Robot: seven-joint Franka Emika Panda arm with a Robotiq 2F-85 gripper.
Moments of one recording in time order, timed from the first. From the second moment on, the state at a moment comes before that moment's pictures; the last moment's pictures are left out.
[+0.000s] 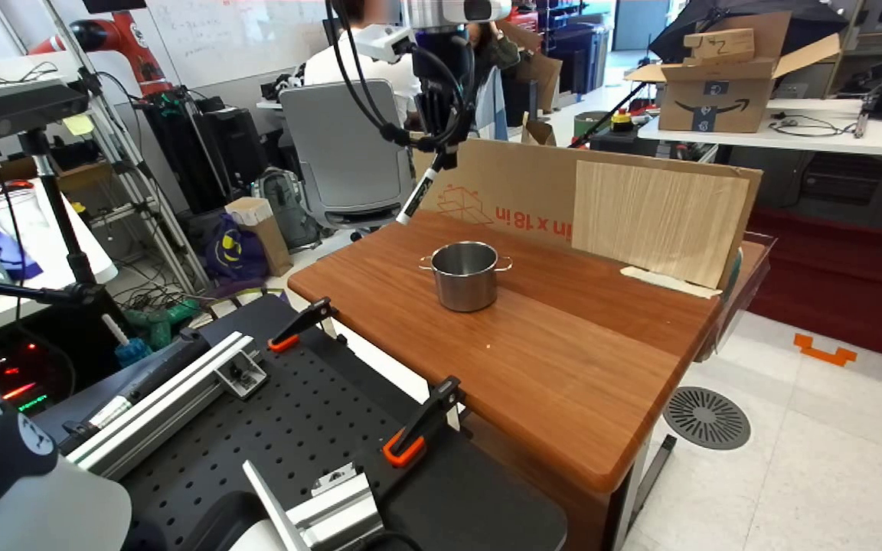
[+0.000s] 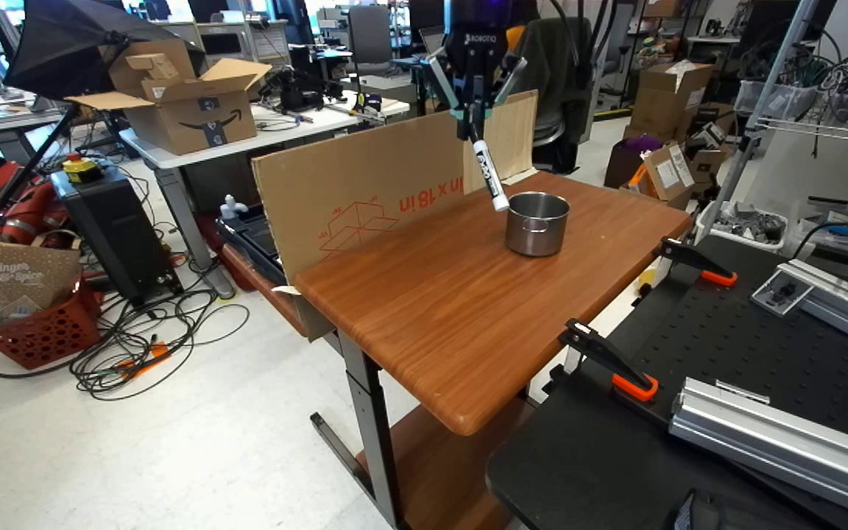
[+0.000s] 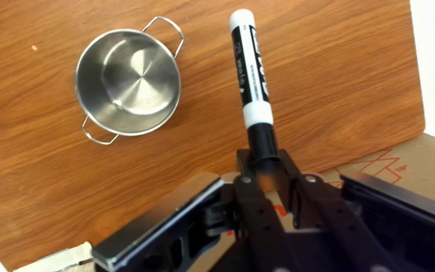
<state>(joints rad) 0.09 0.25 0.03 -2.06 0.06 2.32 0.38</state>
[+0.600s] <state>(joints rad) 0.09 0.39 0.07 -2.03 0.30 2.40 0.38</state>
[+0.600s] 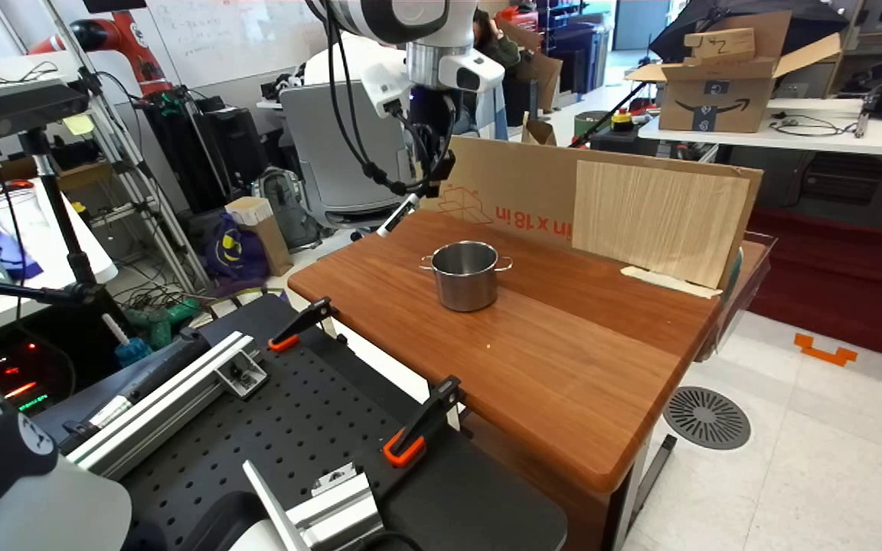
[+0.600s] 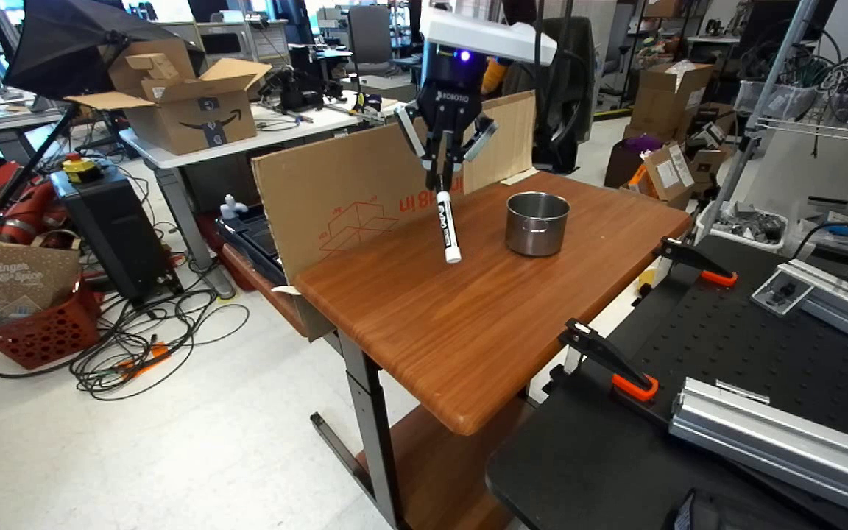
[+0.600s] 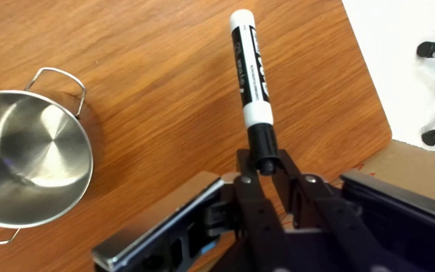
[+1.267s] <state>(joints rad) 0.08 0.61 0.07 -1.91 0.39 2.50 0.43</state>
